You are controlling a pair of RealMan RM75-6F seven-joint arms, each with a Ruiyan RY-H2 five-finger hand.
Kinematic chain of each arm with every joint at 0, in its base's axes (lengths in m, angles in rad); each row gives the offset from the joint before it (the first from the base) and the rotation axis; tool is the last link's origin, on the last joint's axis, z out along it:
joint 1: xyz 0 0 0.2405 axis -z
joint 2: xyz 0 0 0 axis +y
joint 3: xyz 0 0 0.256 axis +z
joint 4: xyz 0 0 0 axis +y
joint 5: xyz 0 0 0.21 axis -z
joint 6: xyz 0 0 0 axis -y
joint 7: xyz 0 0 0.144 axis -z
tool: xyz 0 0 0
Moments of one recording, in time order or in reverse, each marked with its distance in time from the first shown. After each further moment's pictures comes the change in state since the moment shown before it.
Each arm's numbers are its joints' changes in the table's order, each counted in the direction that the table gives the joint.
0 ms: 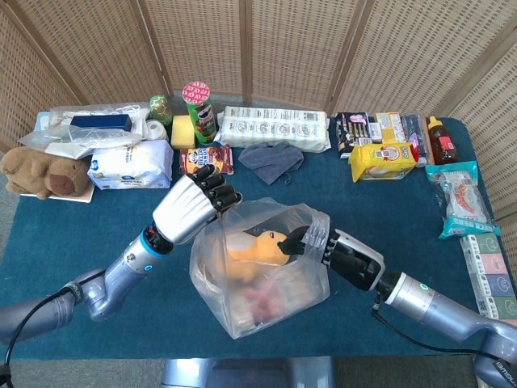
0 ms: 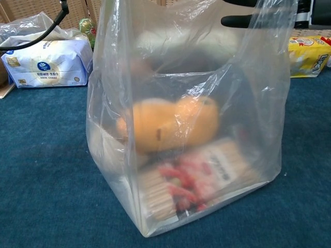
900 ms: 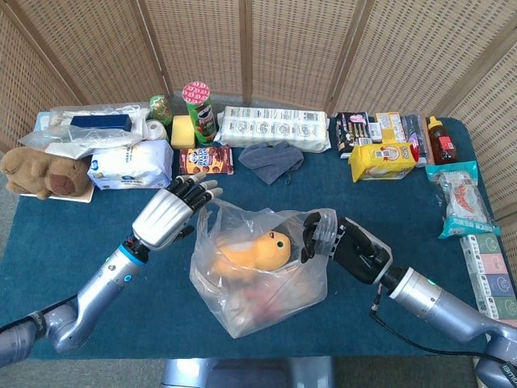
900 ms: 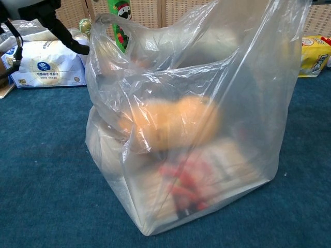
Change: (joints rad) left arm -0.171 0.128 0.060 -0.199 0.206 0.275 -0.150; right arm 0.021 0.064 0.052 -0.077 -0.093 0.031 -0.186
